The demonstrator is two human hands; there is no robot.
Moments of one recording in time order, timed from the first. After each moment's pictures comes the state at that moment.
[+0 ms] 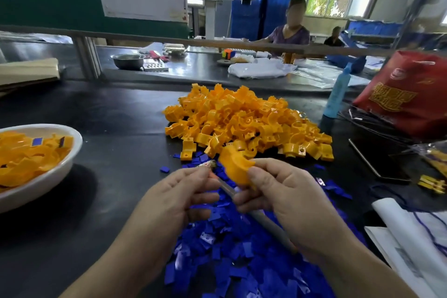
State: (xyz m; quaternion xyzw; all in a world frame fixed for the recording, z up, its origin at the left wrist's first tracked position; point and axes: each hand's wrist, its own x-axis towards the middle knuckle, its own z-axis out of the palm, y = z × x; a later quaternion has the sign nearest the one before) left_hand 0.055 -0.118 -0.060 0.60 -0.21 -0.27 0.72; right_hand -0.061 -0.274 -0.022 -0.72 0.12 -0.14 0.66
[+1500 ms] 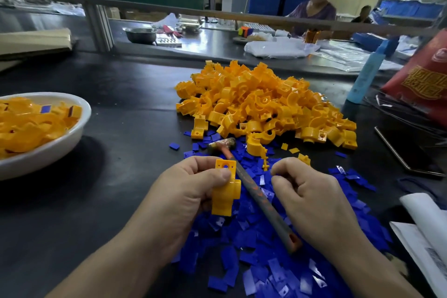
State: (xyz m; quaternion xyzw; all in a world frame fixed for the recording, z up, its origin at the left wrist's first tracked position) left_hand 0.048 -0.126 -0.073 0.60 -0.13 -0.30 0.73; right_hand -0.063 -0.290 -0.059 -0.91 0.16 -0.23 0.30
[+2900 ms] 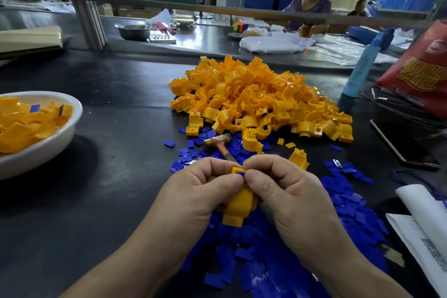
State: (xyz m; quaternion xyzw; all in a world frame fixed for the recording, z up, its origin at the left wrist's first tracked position) left_hand 0.031 -0.127 -0.073 0.63 -0.23 -0.29 0.68; right_hand -0.061 -0.266 -0.062 -0.77 0.06 -0.20 0.60
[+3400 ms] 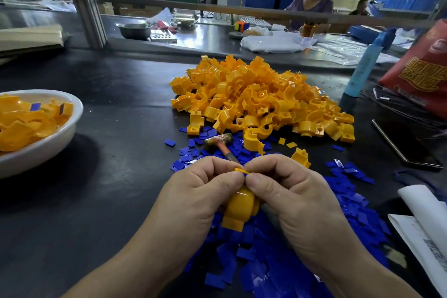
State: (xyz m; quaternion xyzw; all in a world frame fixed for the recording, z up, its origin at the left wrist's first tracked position) left_hand 0.026 -0.125 -0.068 0.64 -0.23 -0.27 0.68; right_hand -0.063 -0.266 -0.057 -0.74 0.05 -0.19 0.64
